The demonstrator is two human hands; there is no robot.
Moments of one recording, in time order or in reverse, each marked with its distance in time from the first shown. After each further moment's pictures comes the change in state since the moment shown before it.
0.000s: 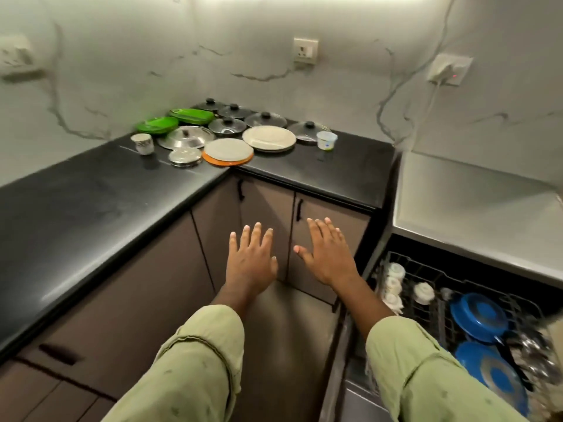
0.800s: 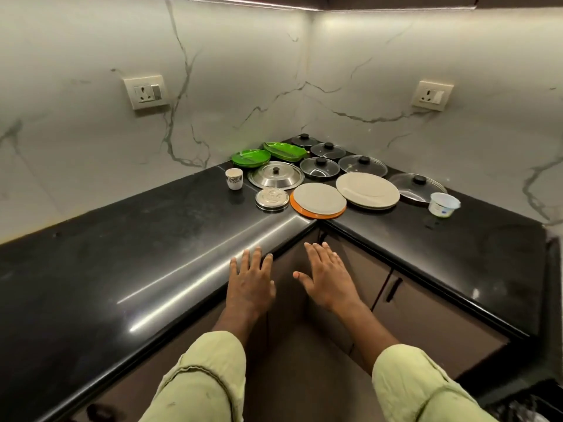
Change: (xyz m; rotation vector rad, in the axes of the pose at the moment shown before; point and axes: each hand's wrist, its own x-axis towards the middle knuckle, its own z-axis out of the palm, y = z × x) left_hand 0.125 -0.214 -0.019 0.042 0.006 -0.362; right_hand 0.236 -0.160 0.077 0.118 -0.143 -0.355
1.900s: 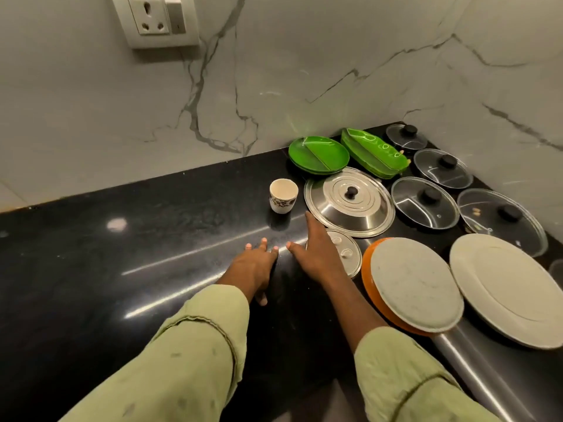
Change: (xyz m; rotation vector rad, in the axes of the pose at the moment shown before) left_hand 0.361 -0.157 0.035 -0.115 -0.718 -0.223; right_hand 0.425 -0.033 0.103 0.423 -0.260 -0.022
